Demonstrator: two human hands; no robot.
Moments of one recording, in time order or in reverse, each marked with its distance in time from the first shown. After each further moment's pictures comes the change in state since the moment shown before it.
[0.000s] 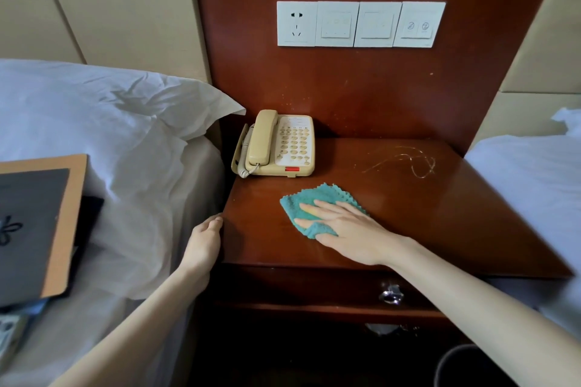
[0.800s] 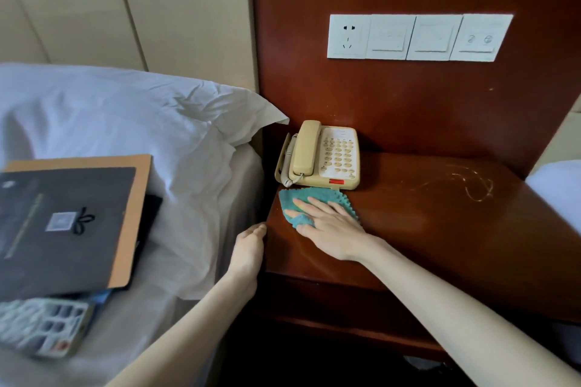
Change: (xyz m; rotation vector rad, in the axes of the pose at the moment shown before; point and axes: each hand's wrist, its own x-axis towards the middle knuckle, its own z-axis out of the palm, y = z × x) left_hand 0.000 0.001 0.001 -0.193 -0.003 -0.097; right_hand 0.097 -0.054 0.017 -0.008 0.018 0.021
